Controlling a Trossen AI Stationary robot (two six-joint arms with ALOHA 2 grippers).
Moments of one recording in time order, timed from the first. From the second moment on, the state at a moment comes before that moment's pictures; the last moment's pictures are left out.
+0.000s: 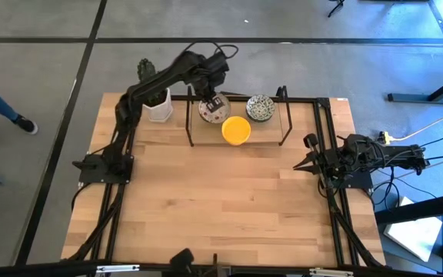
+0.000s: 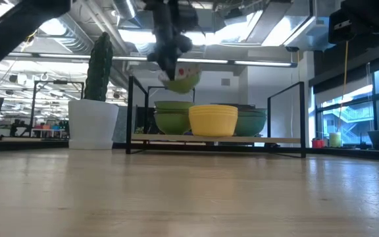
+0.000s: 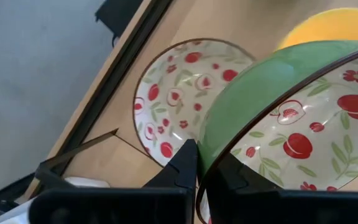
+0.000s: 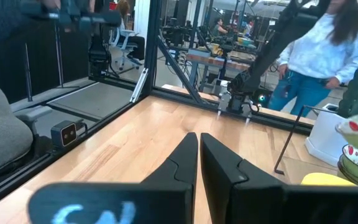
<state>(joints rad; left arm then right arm) 0.55 2.10 2.29 -1.48 -0.08 -0.06 0.09 0.19 0.30 -0.16 -0.19 -0.17</state>
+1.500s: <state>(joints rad) 0.65 2.25 2.30 -1.51 -0.07 -0.03 0.09 0.19 0.30 -0.16 -0.19 -0.17</state>
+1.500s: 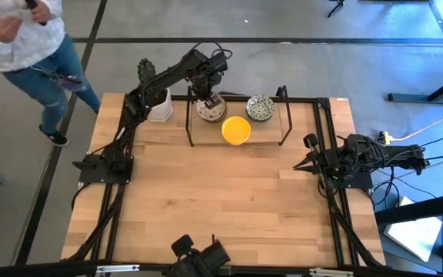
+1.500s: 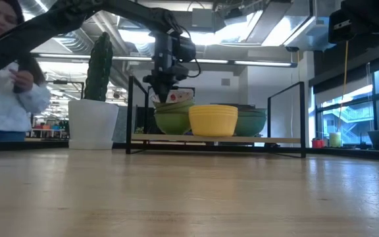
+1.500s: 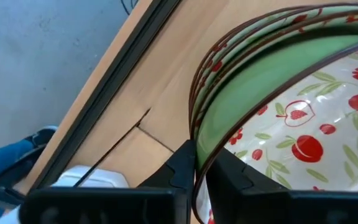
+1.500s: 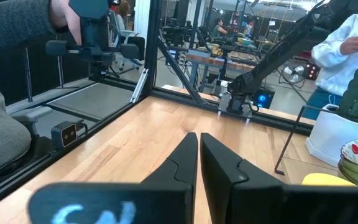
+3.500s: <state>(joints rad) 0.40 1.94 1.61 -0.26 -0.15 0.20 0.09 0.19 0.25 -0.03 -0.20 -0.16</state>
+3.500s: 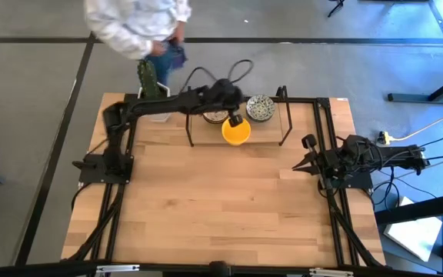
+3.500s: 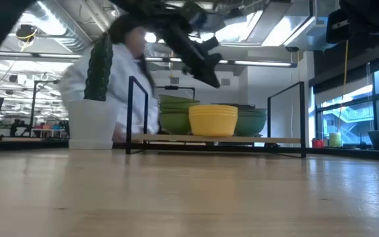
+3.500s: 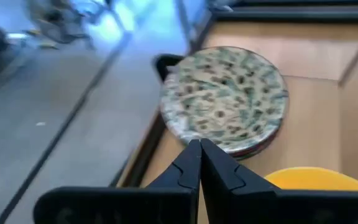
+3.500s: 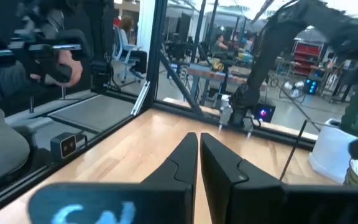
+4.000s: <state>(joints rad) 0.29 1.63 0.92 0.52 -0.41 -0.03 0.09 0.19 0.25 -0.01 -0.20 -0.17</state>
